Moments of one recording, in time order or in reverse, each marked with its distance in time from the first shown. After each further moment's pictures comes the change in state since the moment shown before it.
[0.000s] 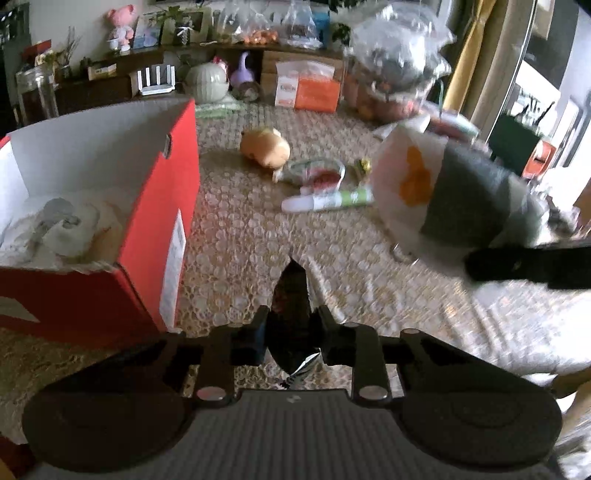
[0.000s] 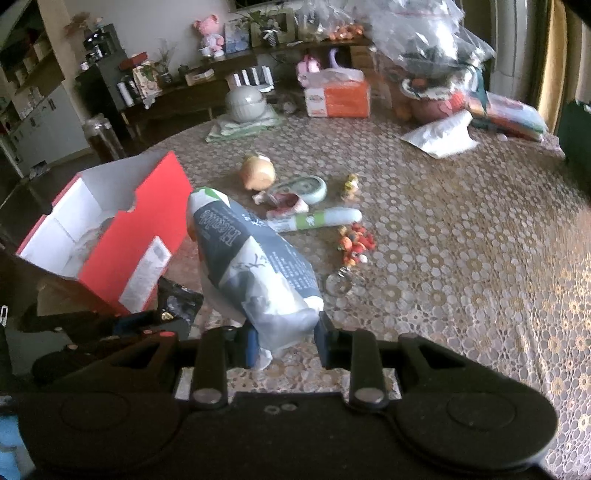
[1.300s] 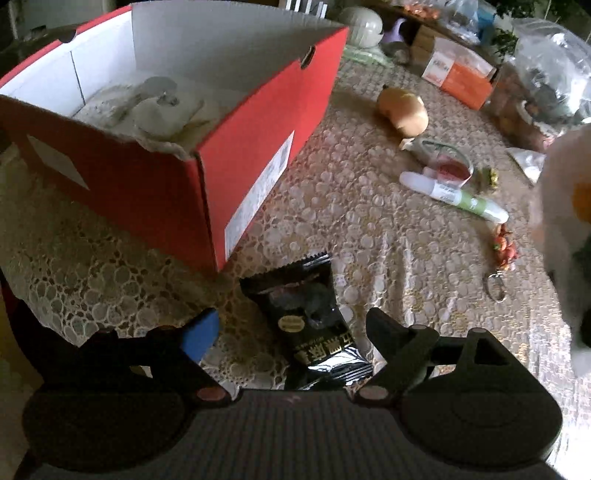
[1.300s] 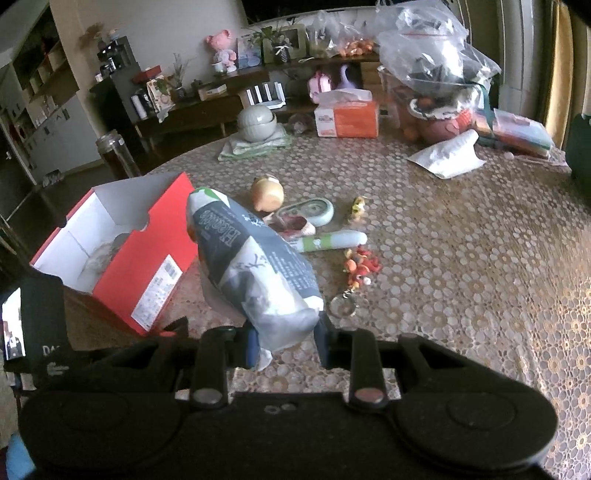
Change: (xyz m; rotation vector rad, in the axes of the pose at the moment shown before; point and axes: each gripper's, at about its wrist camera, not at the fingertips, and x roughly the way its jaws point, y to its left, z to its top) left arm 0.038 0.007 -0.008 -0.421 0.163 0.295; right arm -0.006 -0.012 0.006 -0.005 -0.050 0.040
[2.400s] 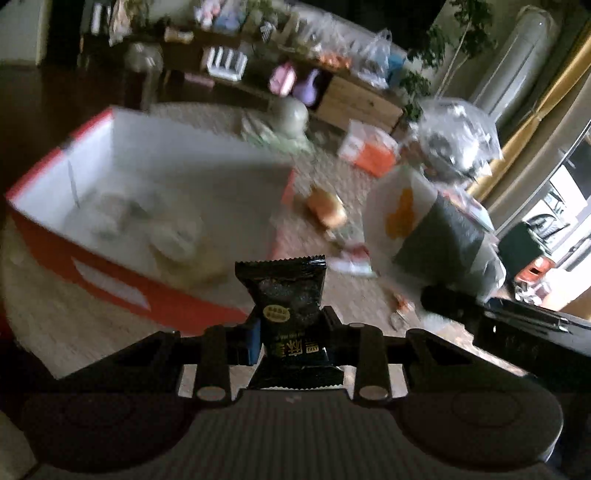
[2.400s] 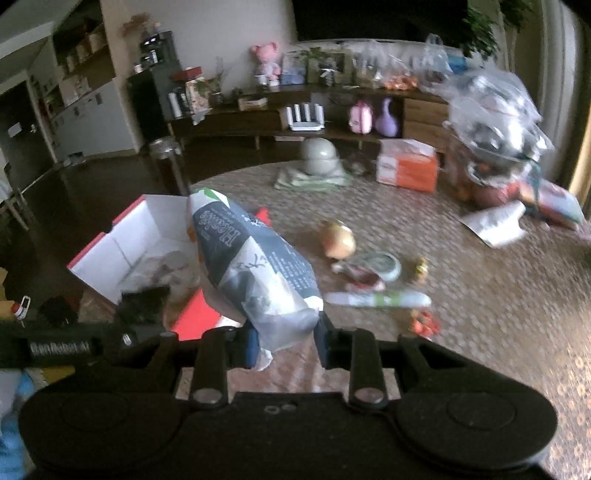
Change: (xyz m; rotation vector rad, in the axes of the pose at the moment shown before) left arm -0.123 0.072 0.058 0.106 -0.147 -0.301; right arm -0.008 0.103 0.040 -0.158 -0.055 0.022
